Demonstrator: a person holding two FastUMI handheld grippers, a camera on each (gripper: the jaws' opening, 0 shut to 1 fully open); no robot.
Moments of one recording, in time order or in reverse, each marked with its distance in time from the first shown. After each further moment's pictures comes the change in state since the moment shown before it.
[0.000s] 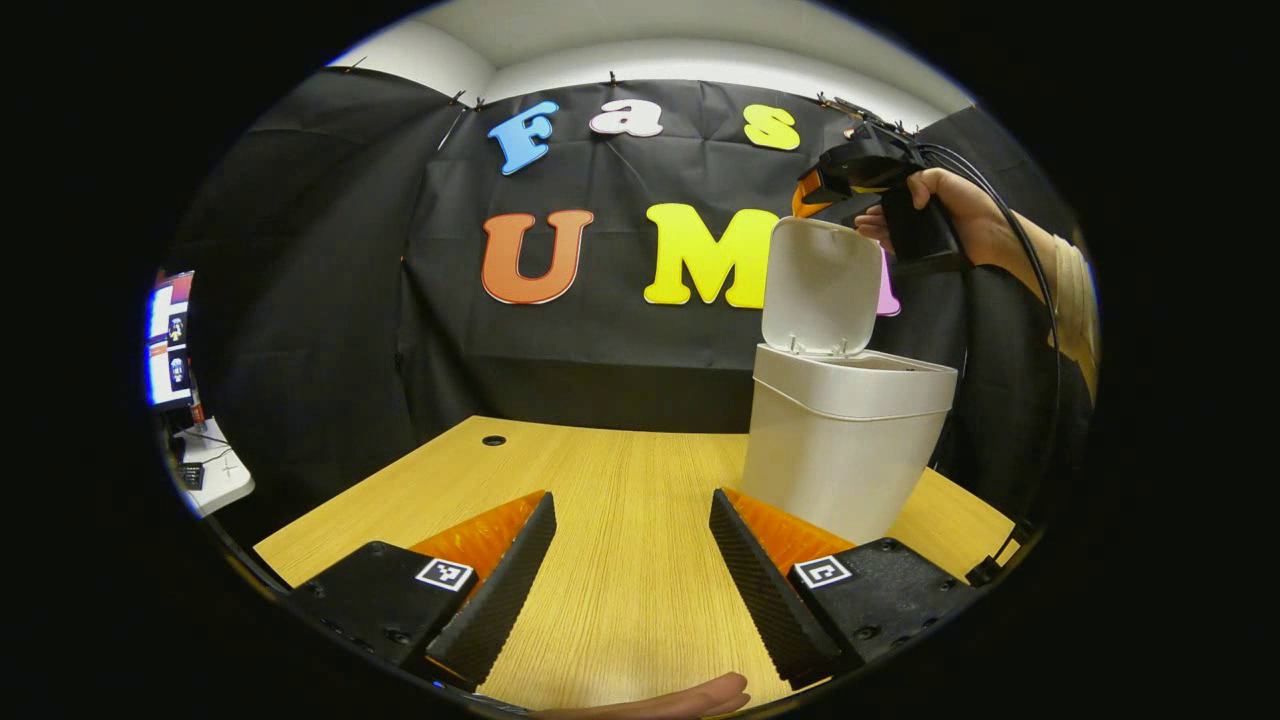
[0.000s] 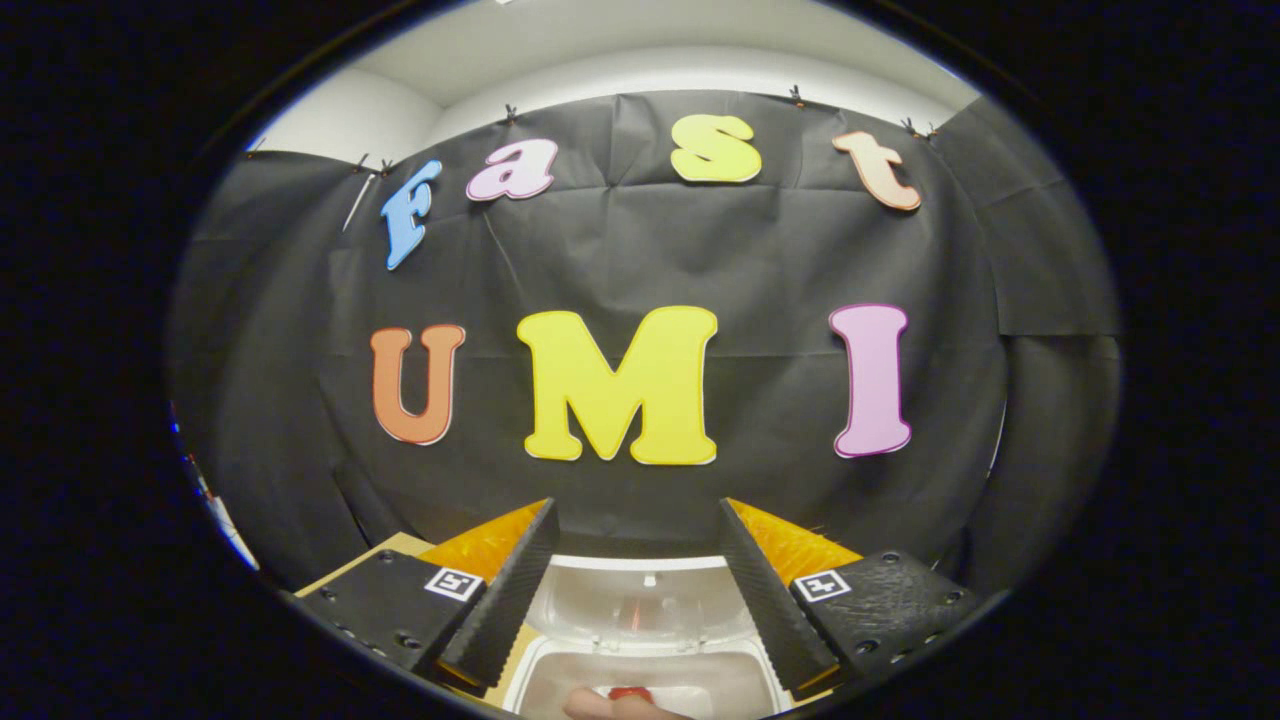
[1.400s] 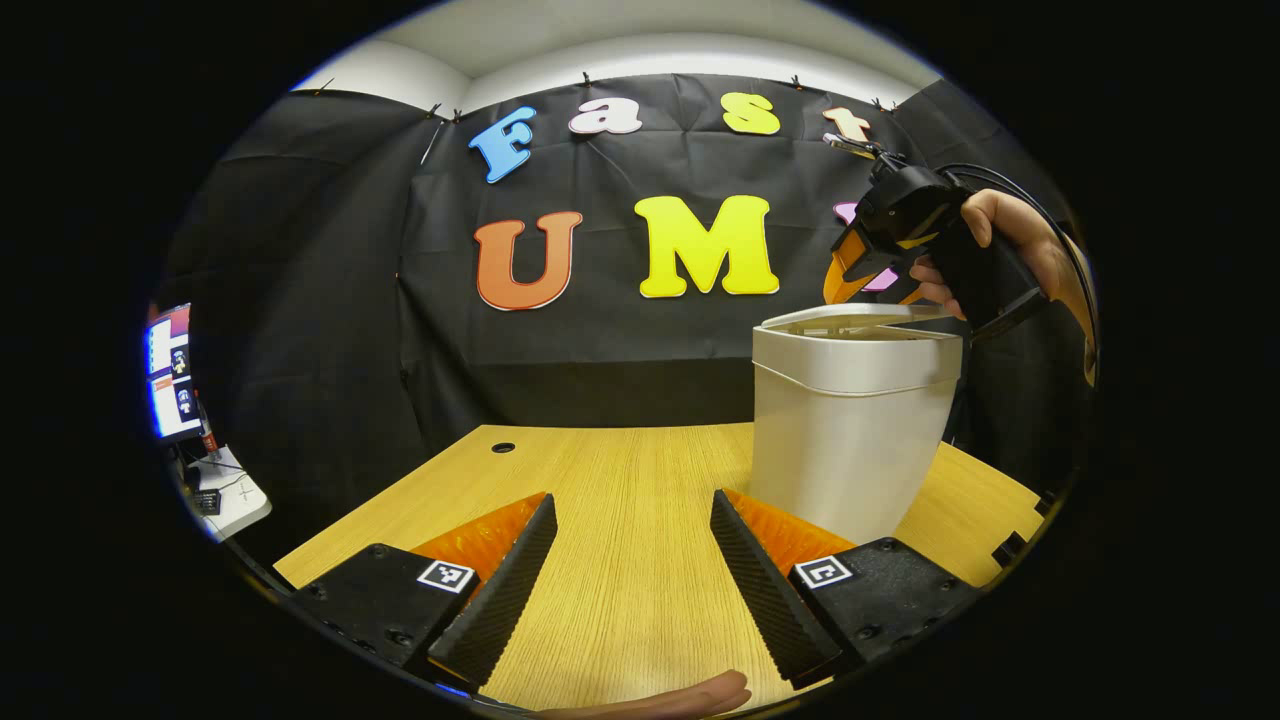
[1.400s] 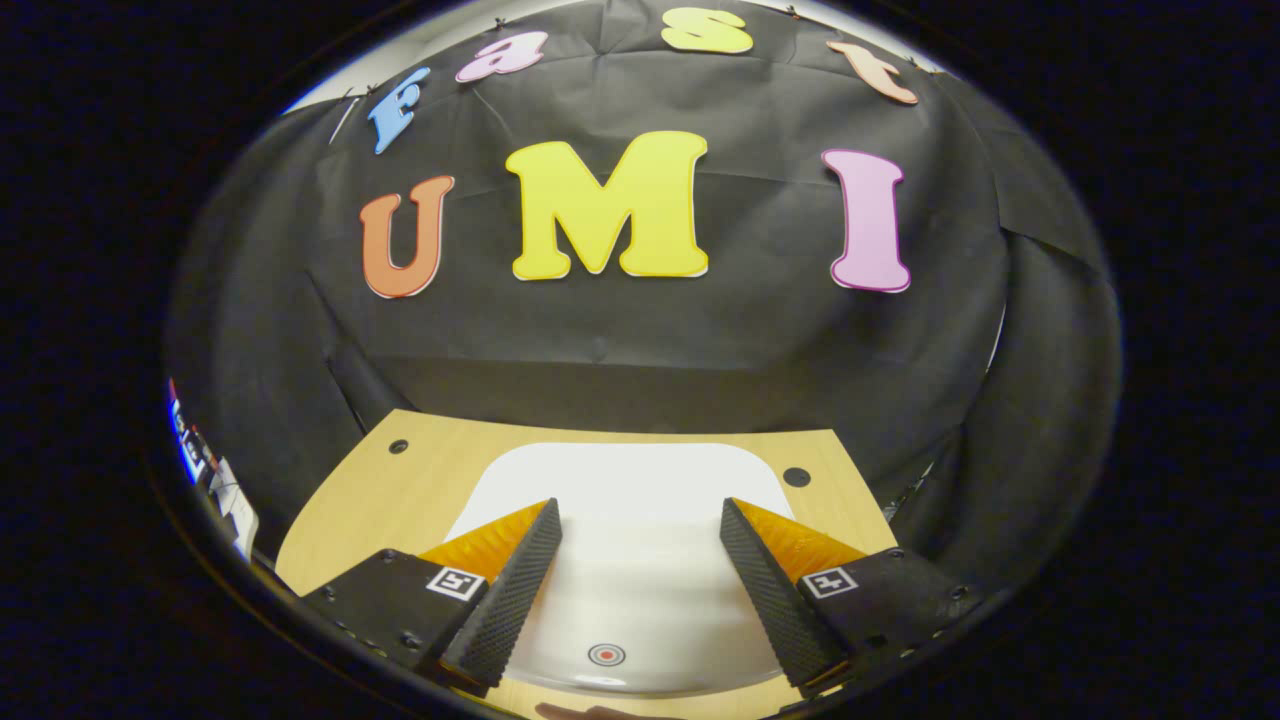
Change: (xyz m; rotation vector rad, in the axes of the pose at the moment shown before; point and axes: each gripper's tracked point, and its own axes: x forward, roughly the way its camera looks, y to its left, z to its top) left arm 0.004 -0.004 -0.007 0.082 0.009 0.016; right arm -0.038 -0.026 -0.162 -0.013 0.421 -0.025
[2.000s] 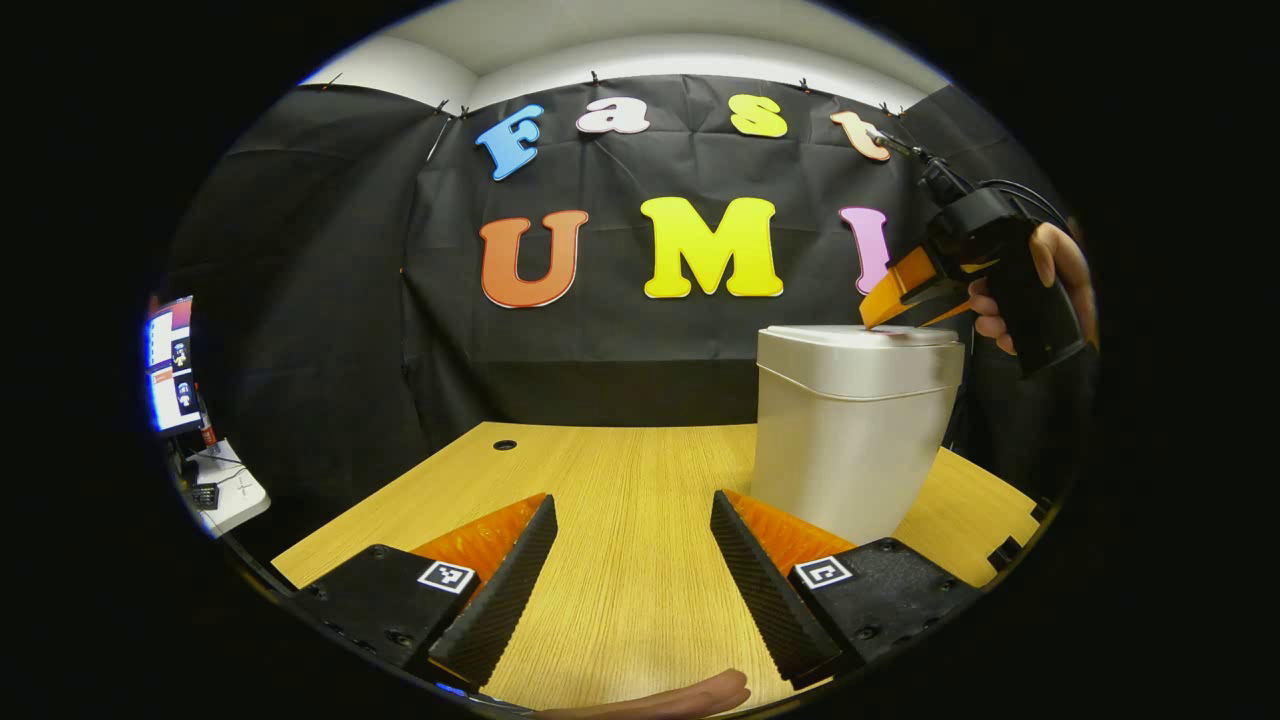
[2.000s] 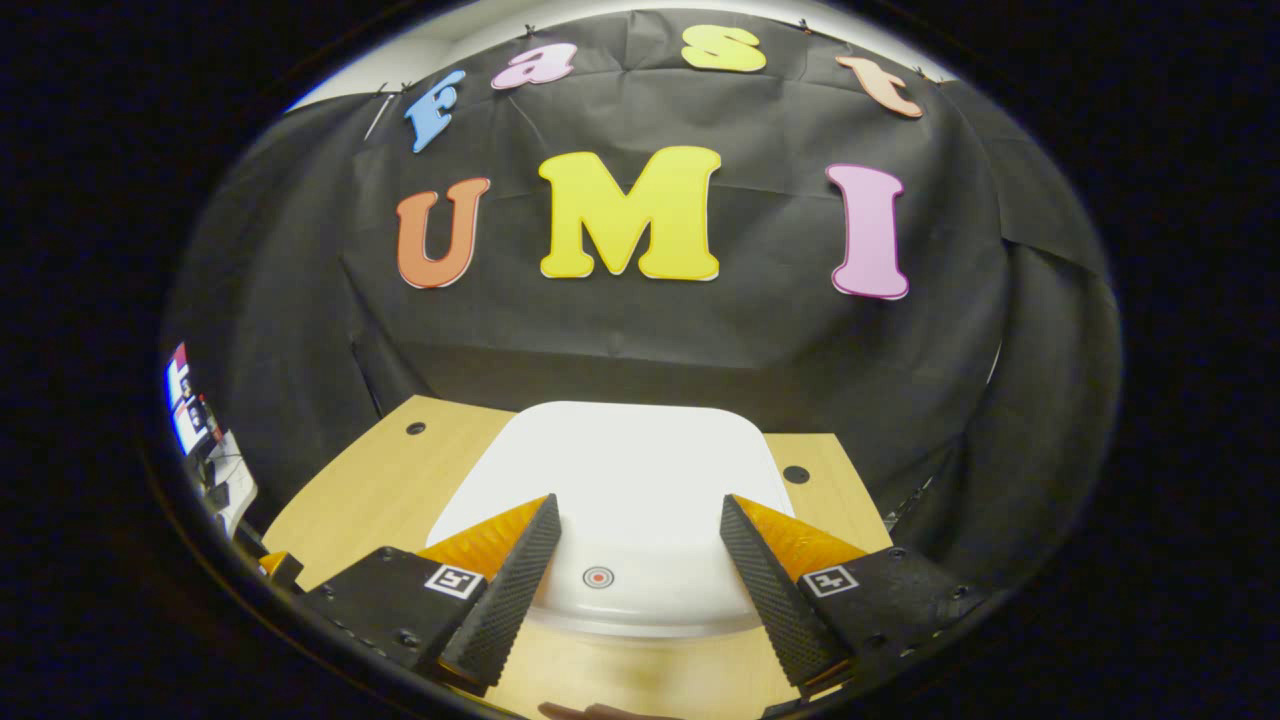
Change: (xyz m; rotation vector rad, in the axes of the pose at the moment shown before) left arm -0.003 0.004 0.001 -0.015 0.004 0.006; right arm -0.045 -0.006 -0.040 -0.062 -0.067 0.067
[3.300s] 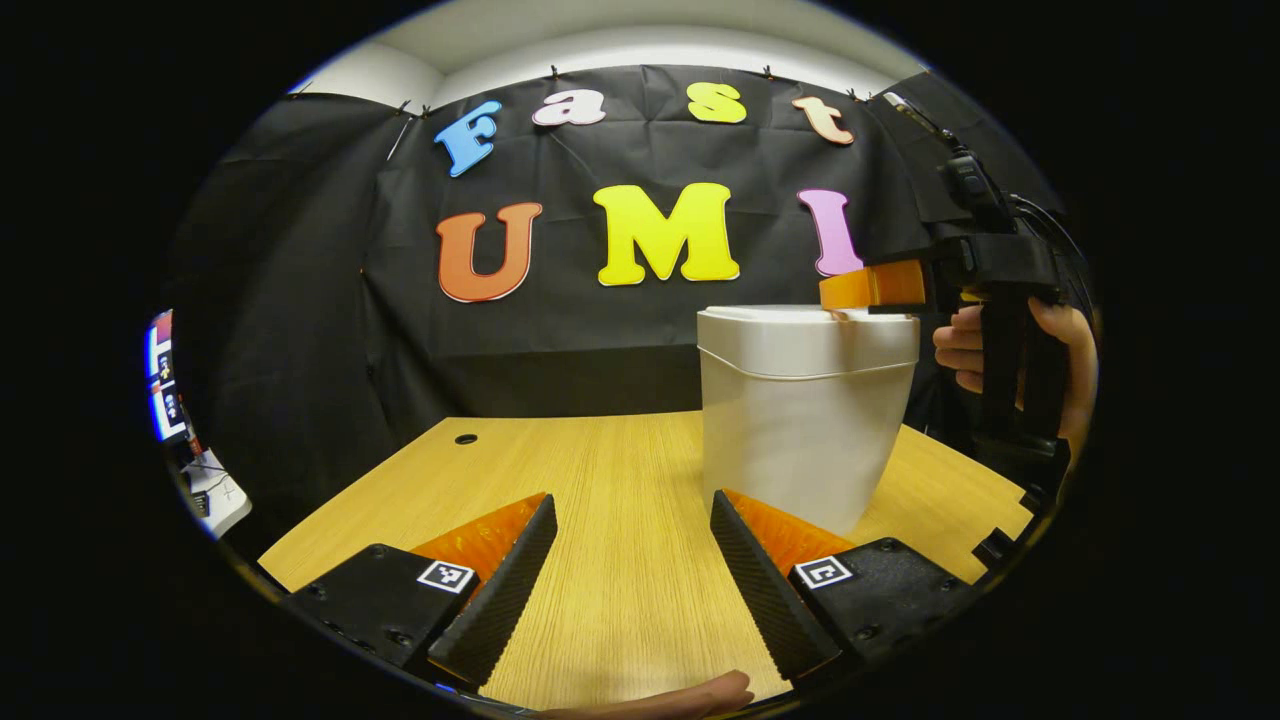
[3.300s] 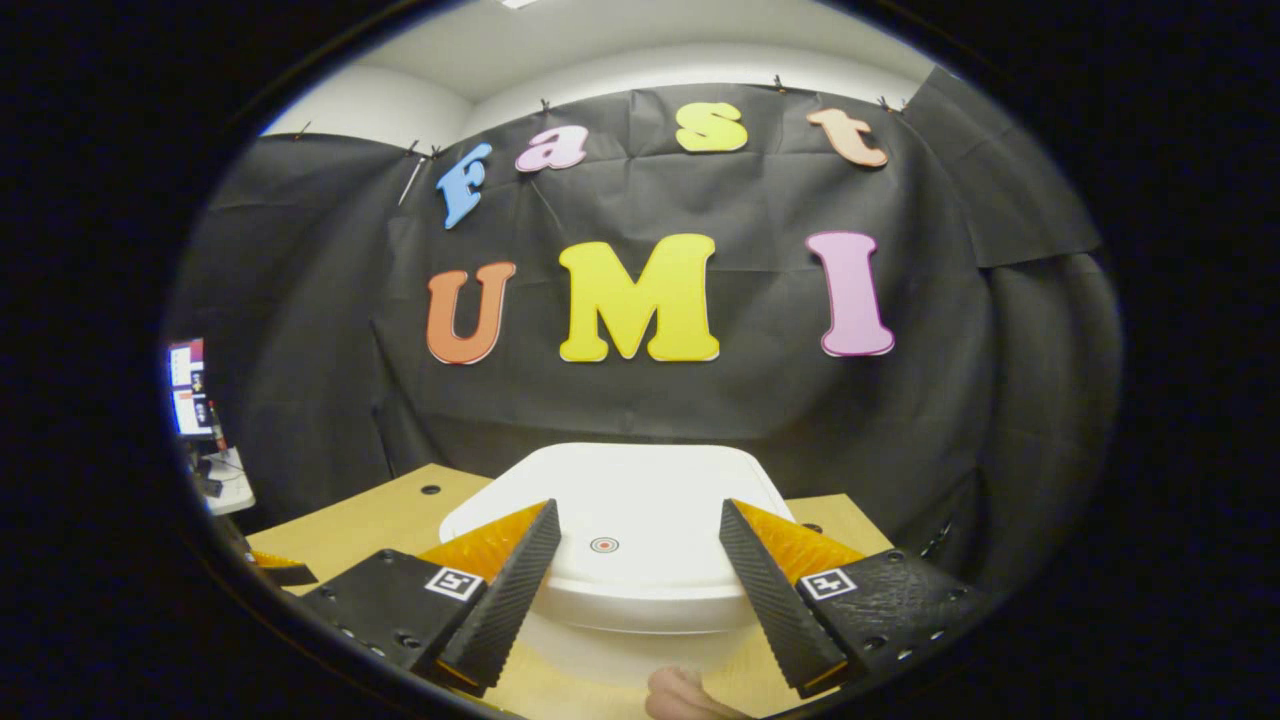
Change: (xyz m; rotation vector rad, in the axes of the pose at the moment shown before) left arm -0.003 -0.048 -0.008 0.043 0.027 -0.071; right arm -0.012 0.001 -0.020 0.053 -0.323 0.056
